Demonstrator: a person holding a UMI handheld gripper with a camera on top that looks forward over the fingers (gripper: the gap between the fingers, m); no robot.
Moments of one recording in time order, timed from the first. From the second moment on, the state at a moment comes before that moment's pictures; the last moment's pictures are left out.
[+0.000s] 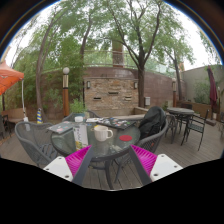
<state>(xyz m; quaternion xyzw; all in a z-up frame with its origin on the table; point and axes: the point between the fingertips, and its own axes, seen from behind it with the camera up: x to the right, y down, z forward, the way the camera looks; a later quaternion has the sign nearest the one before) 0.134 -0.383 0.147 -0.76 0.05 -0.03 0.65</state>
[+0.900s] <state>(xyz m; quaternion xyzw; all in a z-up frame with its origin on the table) 0.008 -0.167 0.066 -0.76 -0.04 -0.01 0.65</state>
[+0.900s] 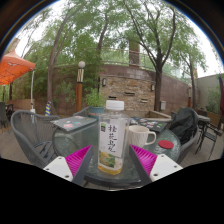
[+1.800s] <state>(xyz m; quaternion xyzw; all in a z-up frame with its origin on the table) -0.036 -0.096 0.079 -0.77 0.00 0.10 0.63</state>
